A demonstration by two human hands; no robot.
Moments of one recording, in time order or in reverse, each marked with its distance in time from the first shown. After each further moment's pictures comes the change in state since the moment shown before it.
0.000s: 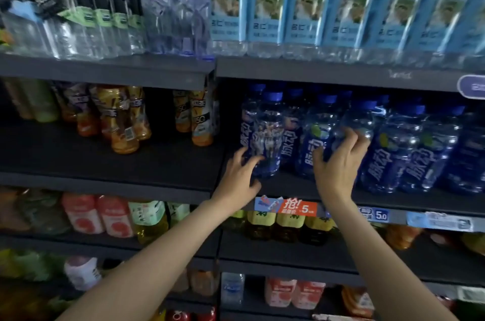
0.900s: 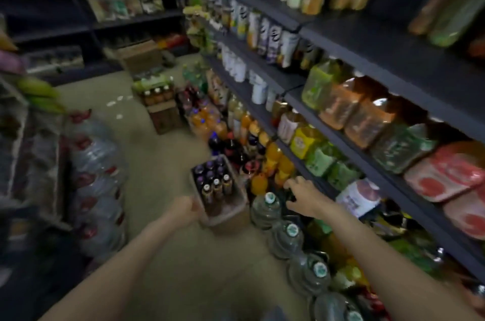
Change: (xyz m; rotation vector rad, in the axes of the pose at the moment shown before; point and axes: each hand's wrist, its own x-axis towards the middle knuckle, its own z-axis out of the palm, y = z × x) left_hand -0.625 -0.423 -0.297 -0.010 -0.031 -1.464; right_hand -0.529 -0.462 0.261 -0.115 -1.842 -0.983
